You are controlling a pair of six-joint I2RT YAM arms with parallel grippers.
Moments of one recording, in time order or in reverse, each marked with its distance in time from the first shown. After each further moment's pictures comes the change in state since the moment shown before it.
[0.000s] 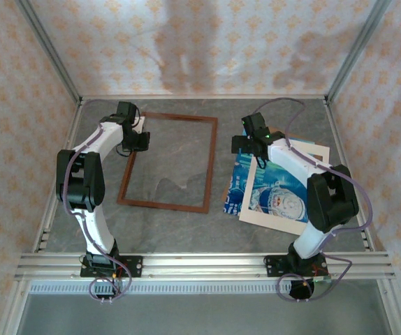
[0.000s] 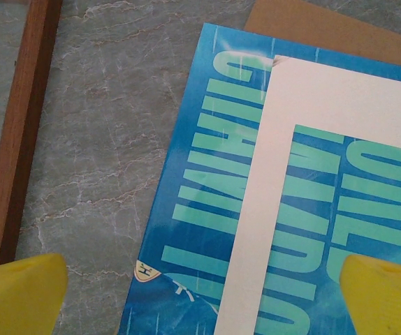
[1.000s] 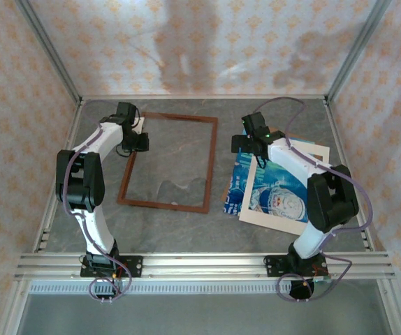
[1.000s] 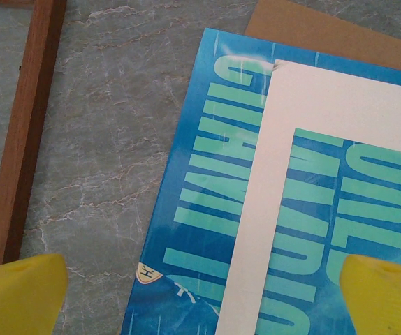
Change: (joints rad) left arm 0.000 -0.004 -0.007 -0.003 0.000 -0.012; right arm 0.000 0.000 0.008 -0.003 0.000 0.000
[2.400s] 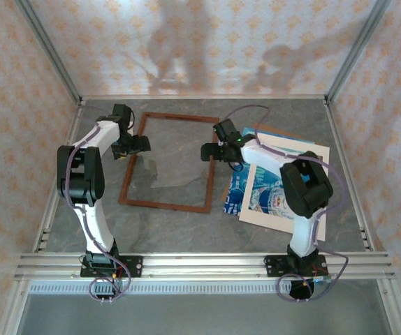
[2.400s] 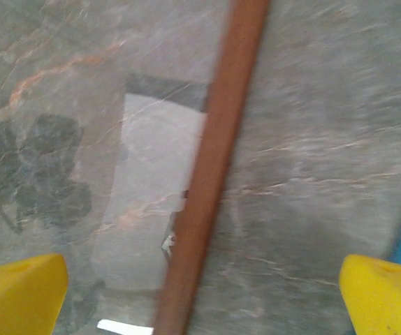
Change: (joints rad) left arm 0.055 0.079 0.039 -0.077 -0.084 -0.172; right arm 0.172 0.233 0.112 0.085 -0.215 0.118
